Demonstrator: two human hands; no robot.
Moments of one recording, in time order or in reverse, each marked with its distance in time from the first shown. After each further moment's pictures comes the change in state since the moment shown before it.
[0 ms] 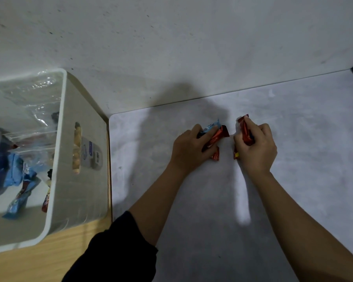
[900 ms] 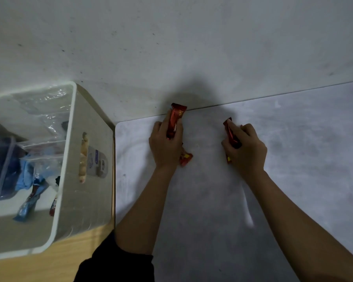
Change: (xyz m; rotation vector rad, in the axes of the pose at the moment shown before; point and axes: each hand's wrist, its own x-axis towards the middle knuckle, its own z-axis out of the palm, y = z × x) left_hand 0.017 -0.025 -0.037 -0.313 0.375 -0.681; right_hand 0.018 -0.014 0.018 -0.025 -0.109 -0.313
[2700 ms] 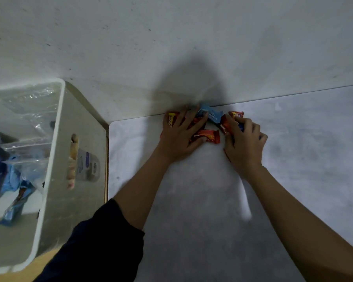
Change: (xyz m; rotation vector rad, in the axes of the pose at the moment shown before) left_hand 0.027 -0.020 0.030 0.651 -0.628 0.628; right_hand 0.020 0.016 0.013 -0.286 -0.231 0.077
